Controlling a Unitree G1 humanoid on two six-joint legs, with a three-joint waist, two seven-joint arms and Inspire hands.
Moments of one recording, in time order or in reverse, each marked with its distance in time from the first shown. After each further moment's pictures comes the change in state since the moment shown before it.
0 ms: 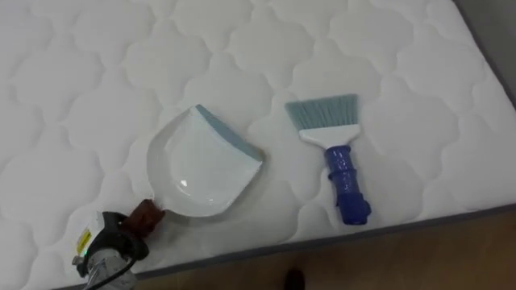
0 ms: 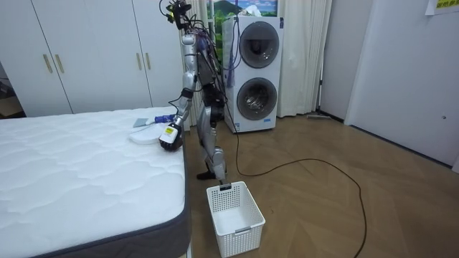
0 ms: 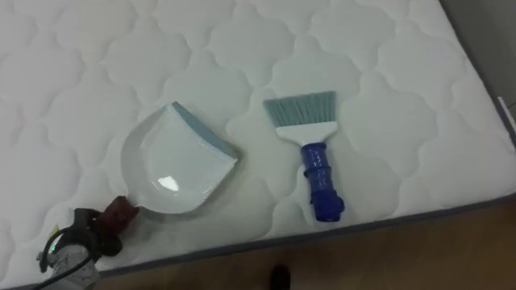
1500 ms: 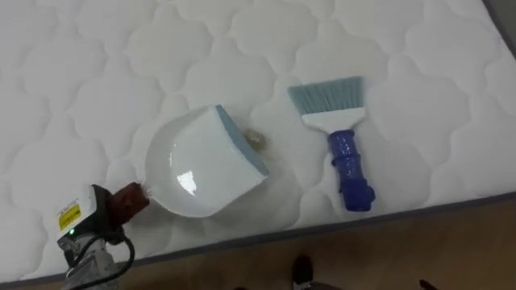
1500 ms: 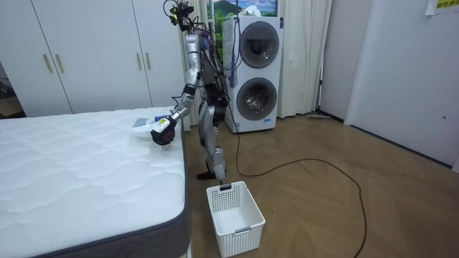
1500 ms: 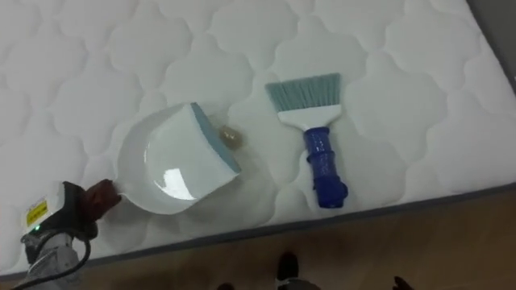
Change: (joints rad) left arm 0.026 0.100 0.002 -0.070 0.336 -0.057 0.205; right arm -0.002 -0.028 -0.215 -0.094 0.373 -0.082 -0.107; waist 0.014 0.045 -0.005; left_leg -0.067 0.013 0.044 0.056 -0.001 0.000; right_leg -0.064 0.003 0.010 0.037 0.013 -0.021
